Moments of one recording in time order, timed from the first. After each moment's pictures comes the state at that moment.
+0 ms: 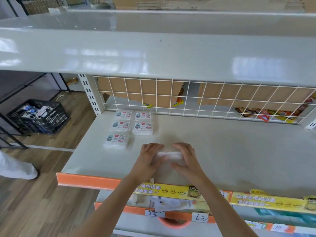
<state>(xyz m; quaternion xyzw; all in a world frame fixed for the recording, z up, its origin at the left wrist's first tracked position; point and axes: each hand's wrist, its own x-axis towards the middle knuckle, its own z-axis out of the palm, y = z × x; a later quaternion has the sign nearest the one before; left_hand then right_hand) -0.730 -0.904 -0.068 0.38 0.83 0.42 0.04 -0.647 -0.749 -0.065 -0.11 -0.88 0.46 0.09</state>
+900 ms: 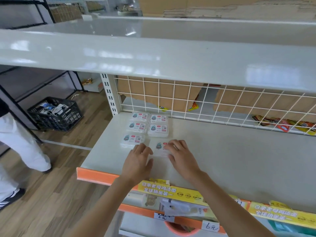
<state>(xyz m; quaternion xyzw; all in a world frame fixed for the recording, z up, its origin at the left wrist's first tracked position) -0.748 -0.970 -0.060 0.34 0.91 0.24 -0.10 -0.702 -0.788 -0.068 0.06 -0.96 0.19 0.19</state>
